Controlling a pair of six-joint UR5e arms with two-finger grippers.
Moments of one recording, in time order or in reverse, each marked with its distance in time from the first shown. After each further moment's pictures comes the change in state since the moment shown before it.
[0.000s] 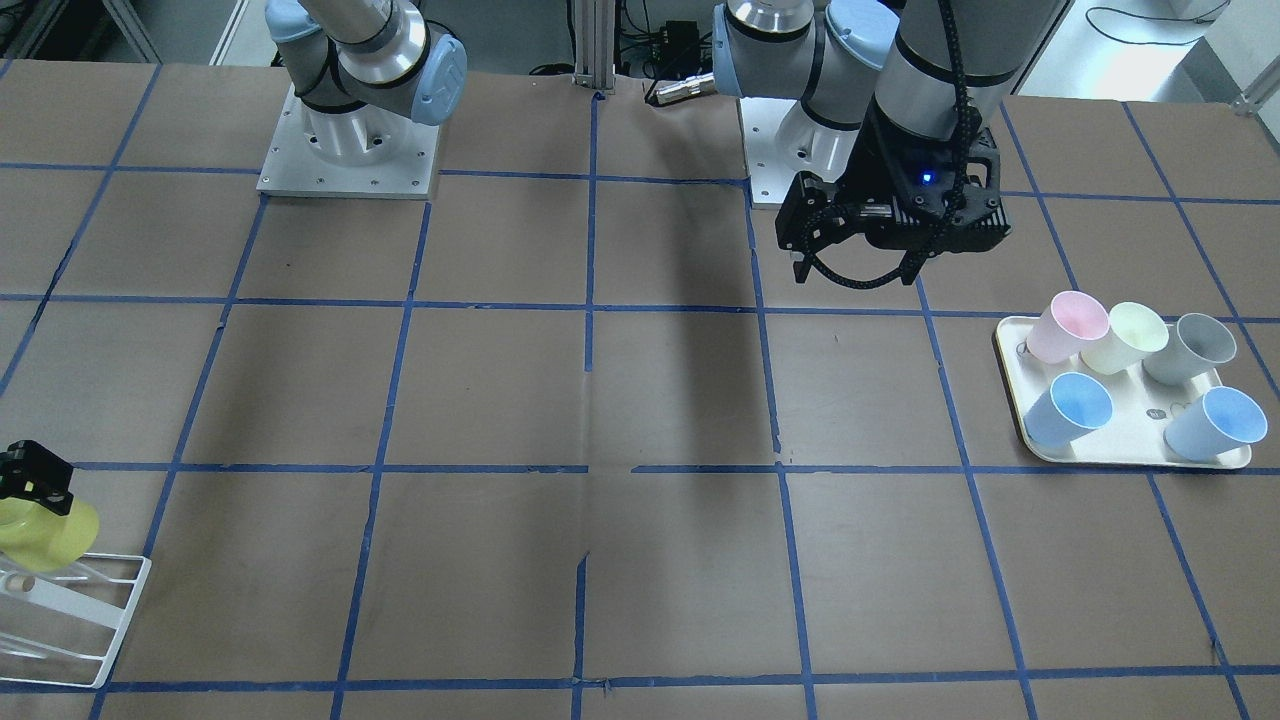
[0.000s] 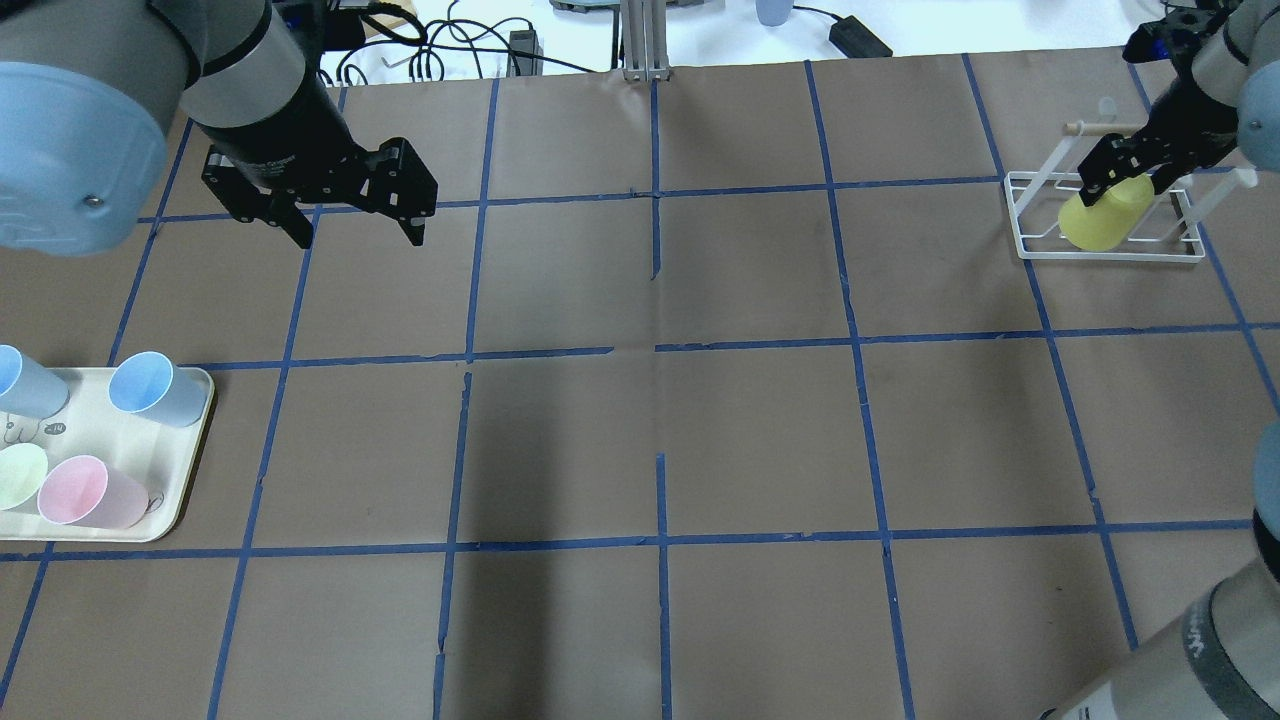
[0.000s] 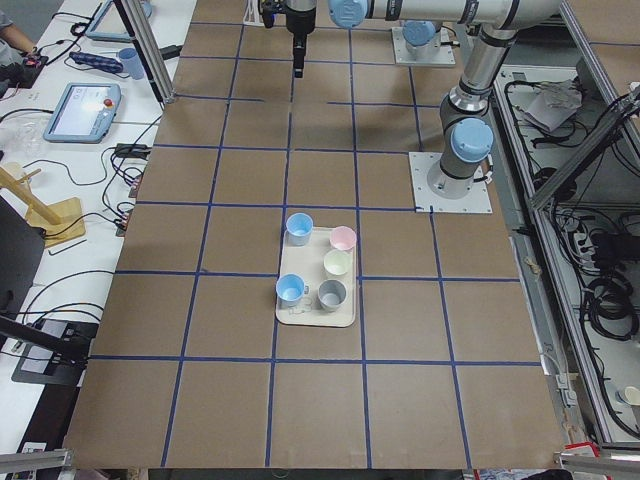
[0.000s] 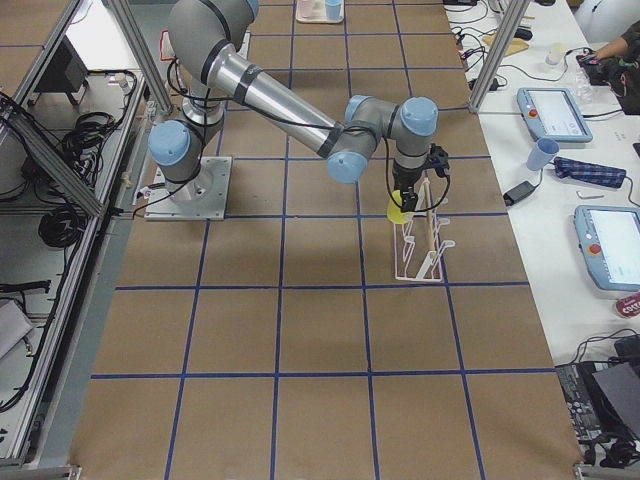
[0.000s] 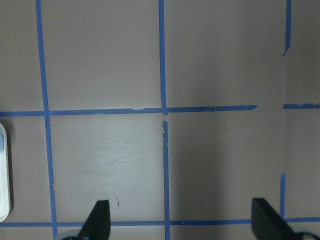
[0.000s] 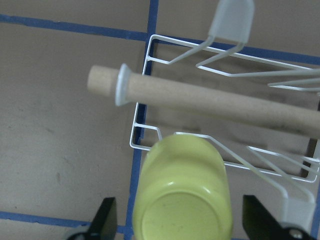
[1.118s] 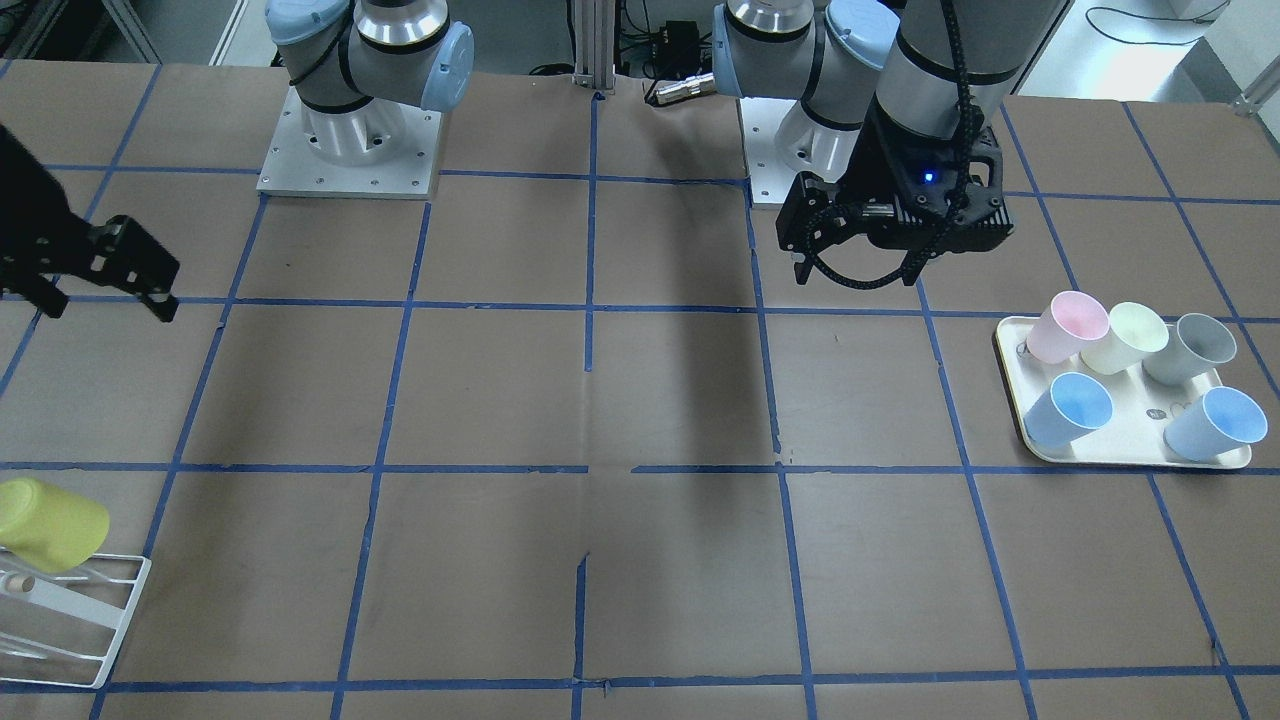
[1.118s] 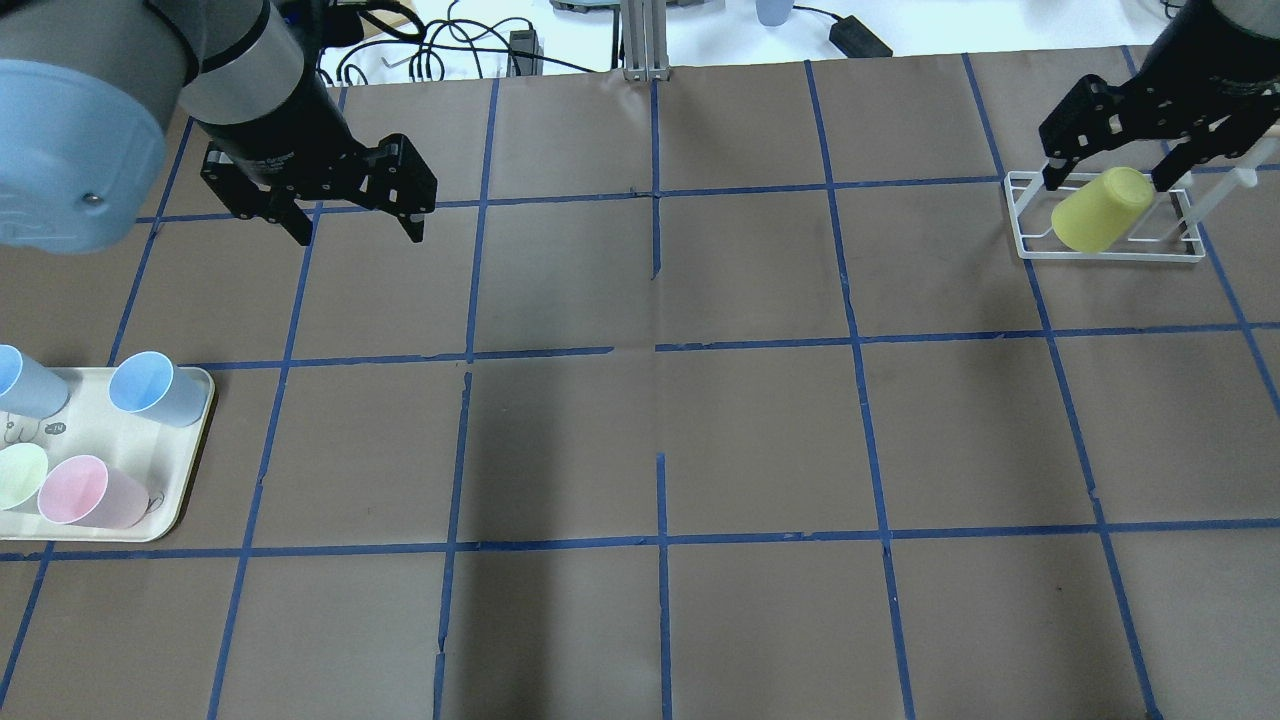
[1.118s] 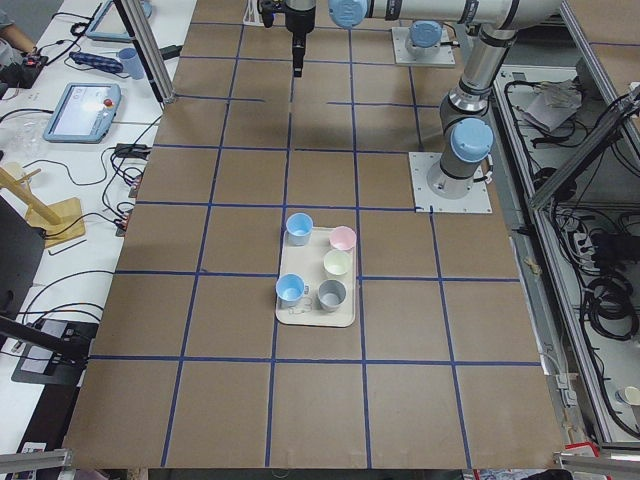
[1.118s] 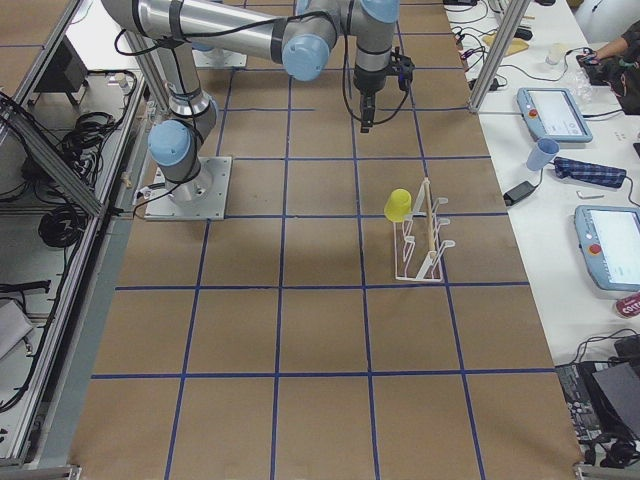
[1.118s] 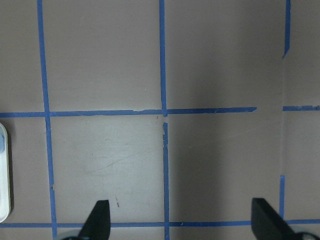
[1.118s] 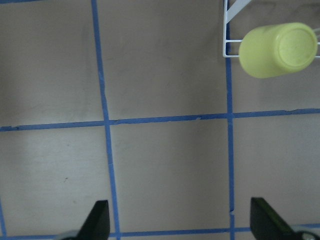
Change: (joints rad) left arm 0.000 -0.003 0.006 0.003 0.001 -0.004; right arm 0.203 -0.386 0.026 0.433 0.009 0.394
